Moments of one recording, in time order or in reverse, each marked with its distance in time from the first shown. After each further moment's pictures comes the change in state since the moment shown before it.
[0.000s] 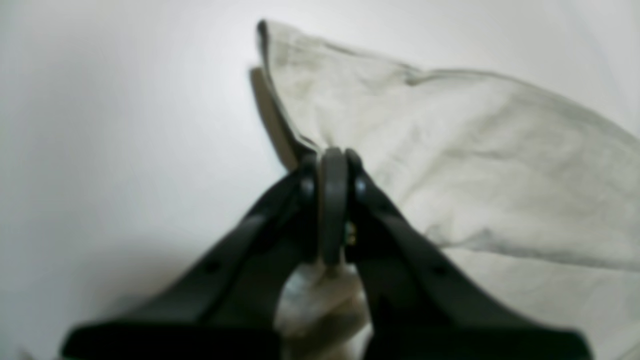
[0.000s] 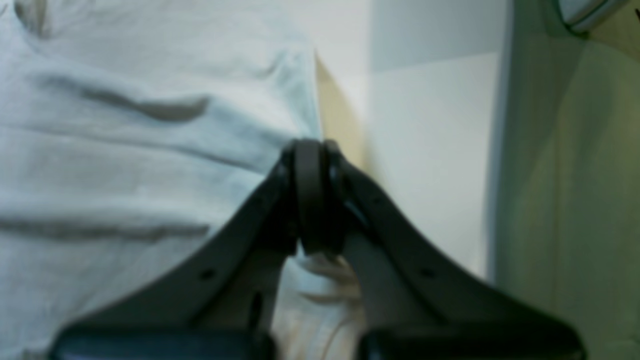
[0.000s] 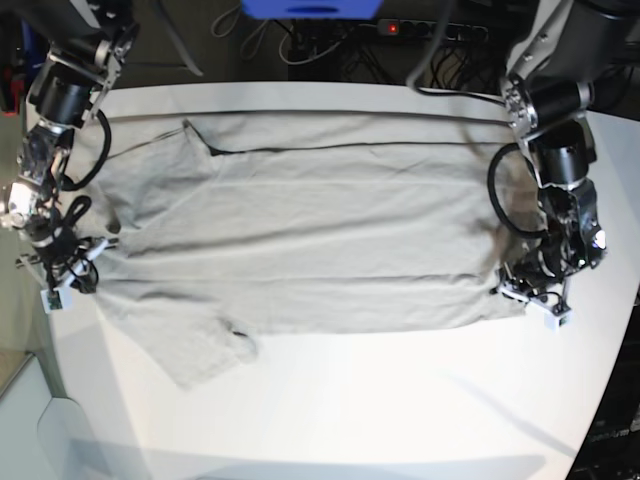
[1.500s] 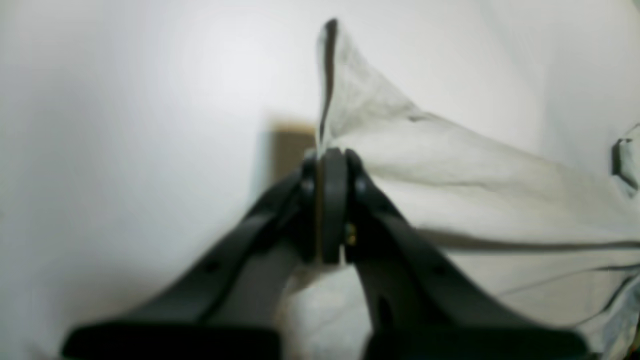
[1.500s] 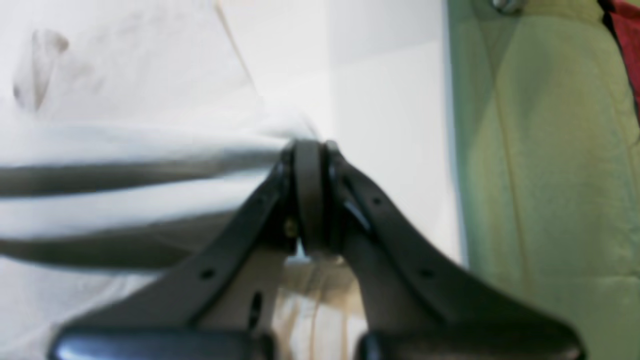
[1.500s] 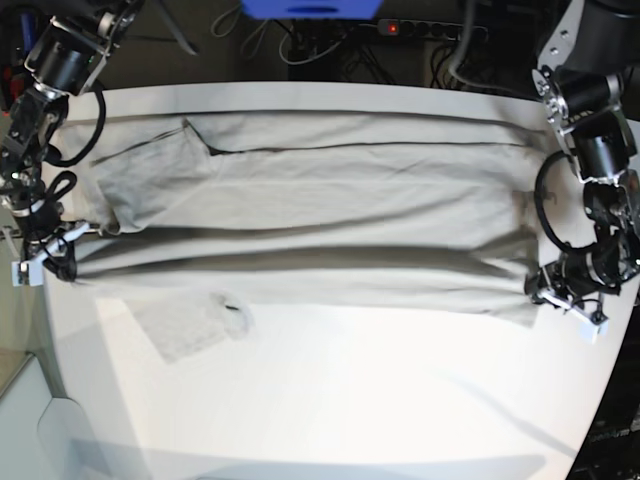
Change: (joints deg) left arm 2.1 -7.3 -0.2 11.6 -16.6 -4.6 19.7; right arm -6.6 -0.8 6.4 6.6 10.4 0.0 0.5
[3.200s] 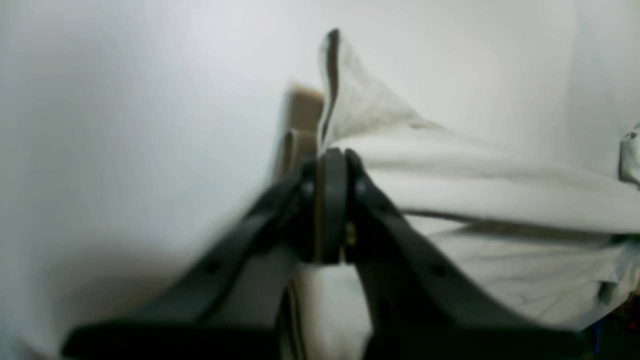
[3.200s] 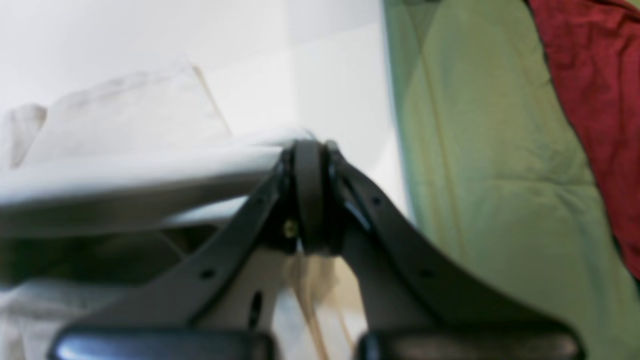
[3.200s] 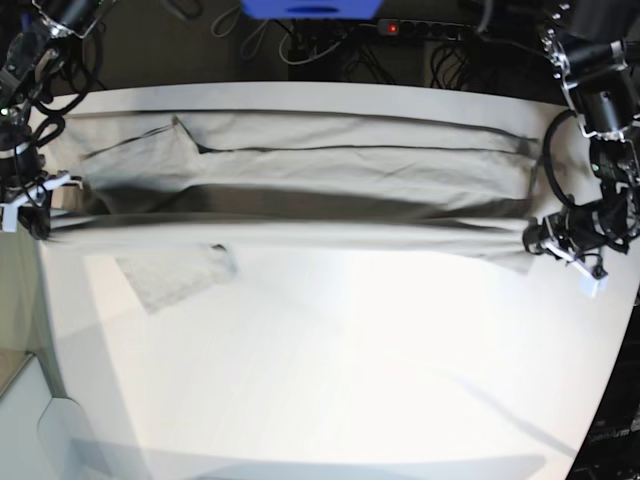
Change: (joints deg) left arm 11.3 -2.4 0.0 6.4 -8.9 -0.1 7.0; right arm -13.9 -4.0 8.3 15.7 4.5 0.2 0.0
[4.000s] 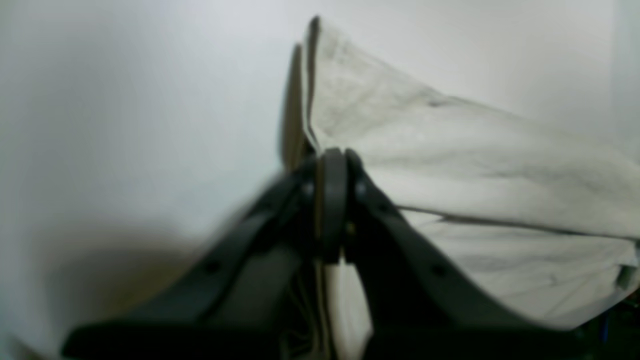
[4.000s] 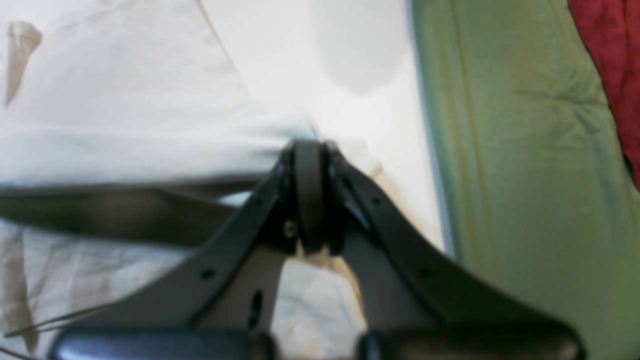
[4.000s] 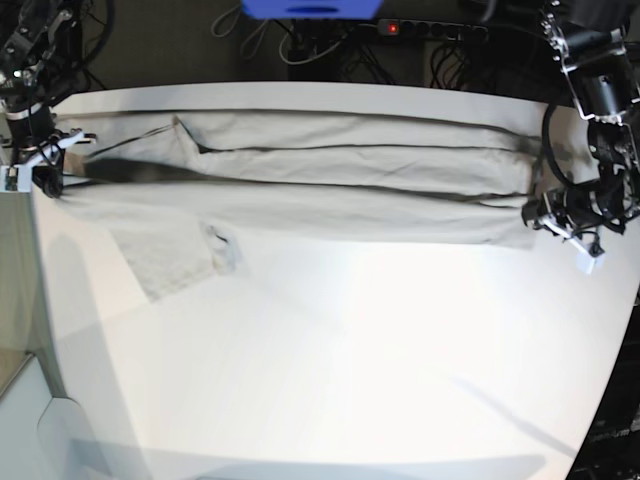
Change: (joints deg) left arm 3.7 -0.3 0.1 0.0 0.3 0.0 0.9; right arm -8.3 -3.0 0.2 3.5 -0.1 -0.1 0.0
